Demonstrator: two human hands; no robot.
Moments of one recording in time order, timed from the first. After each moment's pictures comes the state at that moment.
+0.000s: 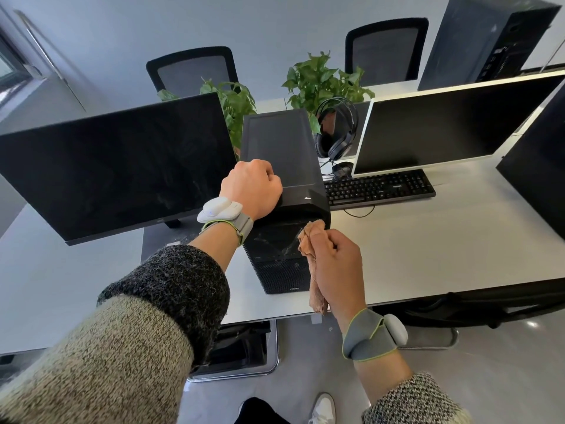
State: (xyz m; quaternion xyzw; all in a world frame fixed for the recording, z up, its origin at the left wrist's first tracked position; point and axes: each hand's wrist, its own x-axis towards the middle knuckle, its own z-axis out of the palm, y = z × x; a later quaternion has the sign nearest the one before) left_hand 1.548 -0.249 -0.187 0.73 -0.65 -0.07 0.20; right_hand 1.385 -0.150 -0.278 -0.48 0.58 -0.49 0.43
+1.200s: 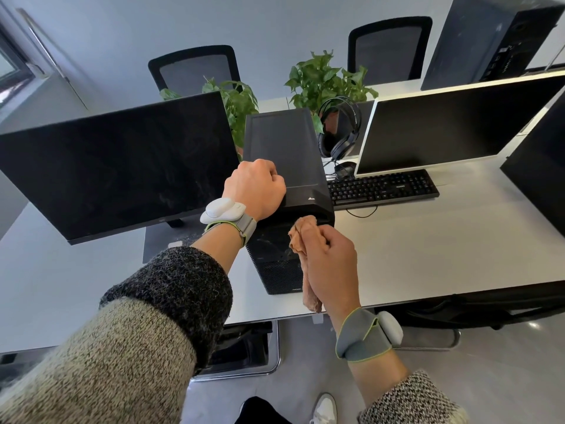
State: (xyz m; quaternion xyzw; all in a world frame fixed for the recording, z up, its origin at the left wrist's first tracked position) left_hand 1.548 -0.250 -0.188 0.72 -0.66 -0.06 0.21; right_hand 1.402 -0.151 -0.265 -0.49 0.57 -0.50 0.43
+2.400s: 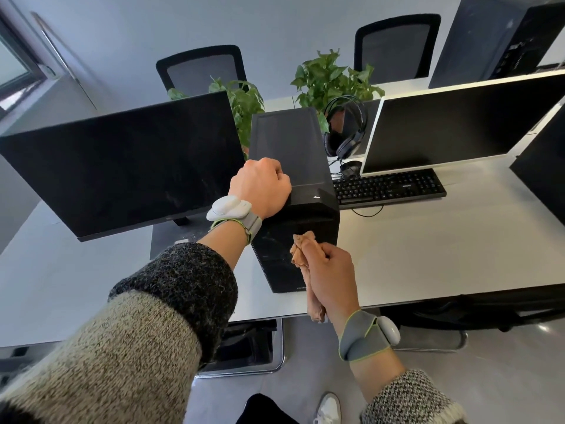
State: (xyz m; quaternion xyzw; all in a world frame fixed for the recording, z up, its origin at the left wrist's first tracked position) left_hand 1.549 -0.247 -0.188 0.73 -0.65 -0.07 0.20; right_hand 1.405 -0.141 -0.281 -0.44 0.60 -0.44 0.51
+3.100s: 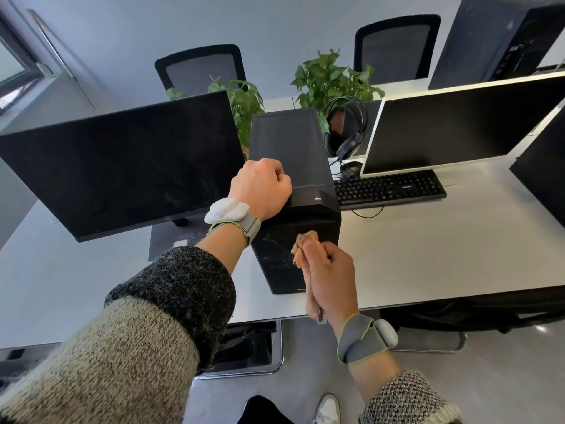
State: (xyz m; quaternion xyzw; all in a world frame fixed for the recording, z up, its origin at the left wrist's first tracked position) left_hand 1.550 -0.247 -0.186 0.71 -0.66 -0.08 0.23; right_hand 1.408 -0.146 -0.292 -0.44 0.59 -0.47 0.49
